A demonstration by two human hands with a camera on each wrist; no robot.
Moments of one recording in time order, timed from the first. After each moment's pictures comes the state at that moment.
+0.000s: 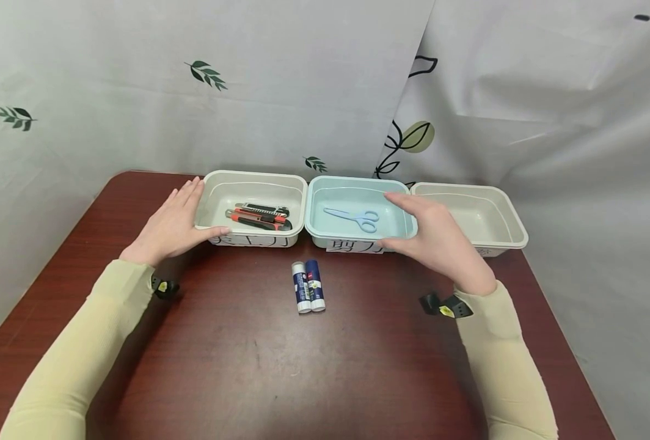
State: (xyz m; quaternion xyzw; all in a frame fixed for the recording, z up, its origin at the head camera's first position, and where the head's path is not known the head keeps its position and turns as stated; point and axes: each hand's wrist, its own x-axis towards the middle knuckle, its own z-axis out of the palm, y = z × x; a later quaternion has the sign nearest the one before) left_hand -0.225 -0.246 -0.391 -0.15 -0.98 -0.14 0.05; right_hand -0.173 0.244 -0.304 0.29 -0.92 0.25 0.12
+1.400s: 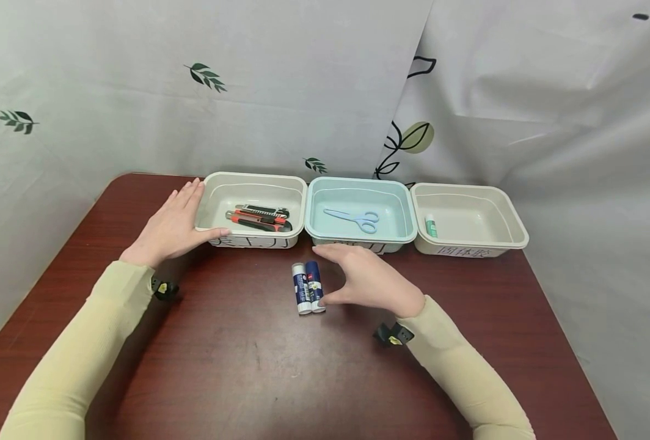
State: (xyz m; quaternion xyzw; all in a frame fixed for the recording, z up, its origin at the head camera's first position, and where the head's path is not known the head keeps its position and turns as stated) left_hand -0.225 -0.246 -0.390 -0.15 -0.98 -0.12 0.05; right_hand -0.152 0.160 -0.358 0.38 -0.90 0.22 -0.05
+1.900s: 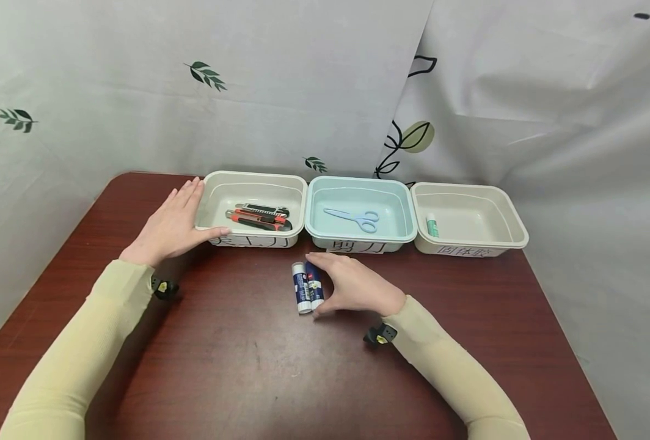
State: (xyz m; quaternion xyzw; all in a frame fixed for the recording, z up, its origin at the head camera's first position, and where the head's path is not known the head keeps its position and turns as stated) left_hand -0.225 -0.246 -0.390 -0.15 -0.98 -0.12 0.05; right_hand -0.158 0.146 -0.394 0.37 -0.90 0.22 -0.11
